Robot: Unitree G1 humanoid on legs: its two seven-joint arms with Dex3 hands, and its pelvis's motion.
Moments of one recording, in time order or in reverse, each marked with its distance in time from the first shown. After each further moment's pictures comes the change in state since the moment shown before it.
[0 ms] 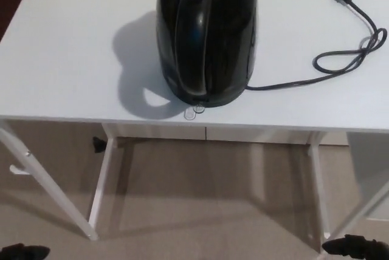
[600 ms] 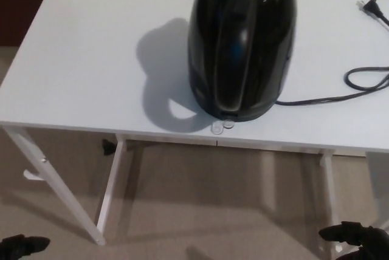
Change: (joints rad) left_arm -0.035 0.003 -0.001 0.031 0.000 -0.013 -0.002; right_arm -0.021 -0.009 0.013 -0.033 -0.006 0.007 0.003
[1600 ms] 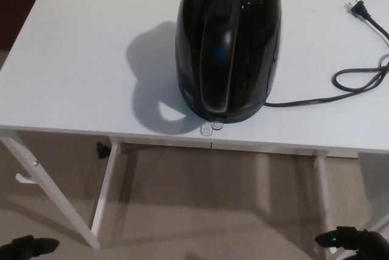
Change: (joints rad) left_arm 0.069 0.000 -0.049 -0.130 0.026 -0.026 0.005; right_arm -0.001 -0.008 0.031 -0.002 -0.031 0.011 0.013
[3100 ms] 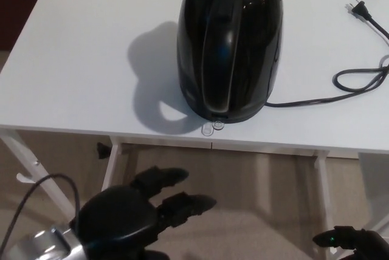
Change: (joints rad) left_arm -0.125 0.164 -0.465 -0.817 0.663 -0.179 0.243; right_arm -0.005 0.004 0.004 -0.002 -0.001 0.002 0.007
